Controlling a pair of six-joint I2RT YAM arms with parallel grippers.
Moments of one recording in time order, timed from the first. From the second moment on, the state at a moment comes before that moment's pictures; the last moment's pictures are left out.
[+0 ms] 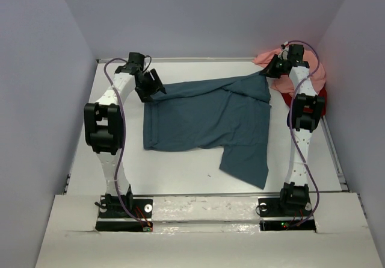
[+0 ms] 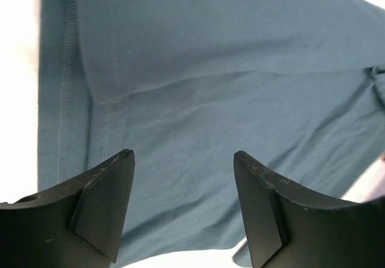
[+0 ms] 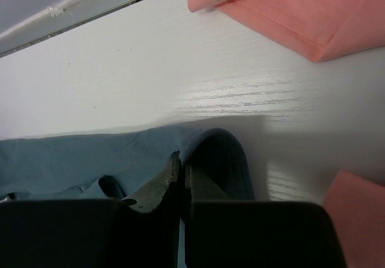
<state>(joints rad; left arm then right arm) -0.10 1.99 1.64 -0.70 0.27 -0.62 -0.16 2.68 2.50 -0.59 -0.56 0.35</state>
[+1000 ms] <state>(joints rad) -0.25 2.19 1.93 -1.08 -0.16 -0.44 -0.16 2.68 2.49 -0.59 -0.57 0.35</state>
